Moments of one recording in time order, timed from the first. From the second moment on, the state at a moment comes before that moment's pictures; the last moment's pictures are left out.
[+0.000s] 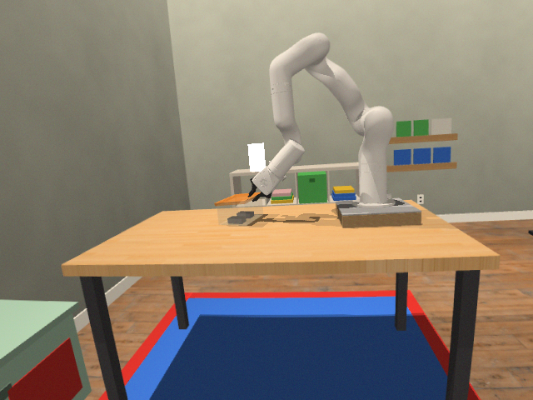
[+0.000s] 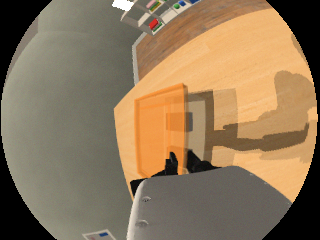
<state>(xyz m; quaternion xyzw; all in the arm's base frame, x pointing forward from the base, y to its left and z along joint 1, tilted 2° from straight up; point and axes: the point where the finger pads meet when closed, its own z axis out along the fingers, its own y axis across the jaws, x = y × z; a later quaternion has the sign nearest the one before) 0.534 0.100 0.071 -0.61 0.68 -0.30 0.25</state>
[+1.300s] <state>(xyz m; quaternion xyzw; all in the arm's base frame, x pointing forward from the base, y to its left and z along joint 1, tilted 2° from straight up) 0.535 0.100 0.077 -0.62 0.69 -0.29 0.24</state>
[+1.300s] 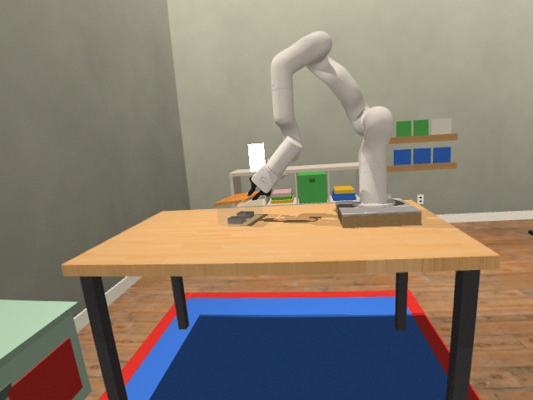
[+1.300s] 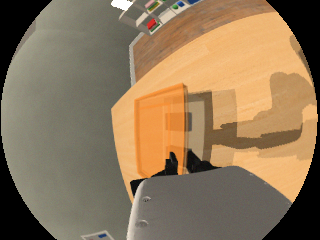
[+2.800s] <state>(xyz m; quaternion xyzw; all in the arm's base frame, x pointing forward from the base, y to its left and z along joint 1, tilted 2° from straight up) 0.536 0.100 0.083 -0.62 0.70 -0.28 0.22</state>
